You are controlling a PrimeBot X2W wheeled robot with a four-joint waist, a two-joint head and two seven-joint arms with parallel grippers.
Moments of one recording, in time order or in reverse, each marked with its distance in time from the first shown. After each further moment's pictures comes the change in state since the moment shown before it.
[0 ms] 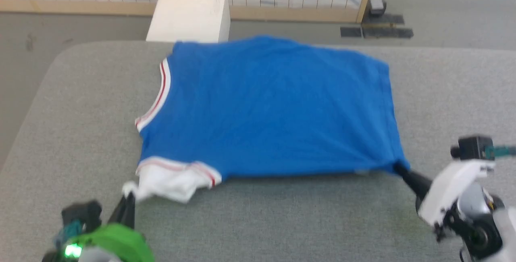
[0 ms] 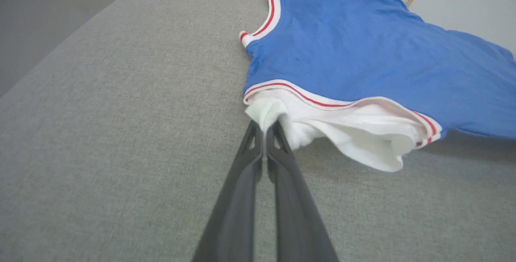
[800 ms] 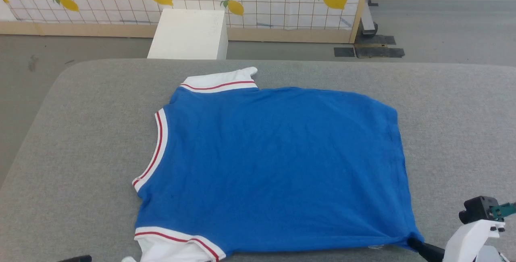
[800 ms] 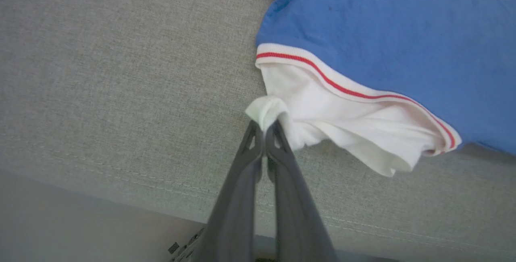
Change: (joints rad) left arm 0.320 0.099 0.015 -0.249 -0.141 0.132 0.212; right arm 0.323 0.027 -0.142 -0.213 -0.058 0.000 0.272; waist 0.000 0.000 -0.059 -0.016
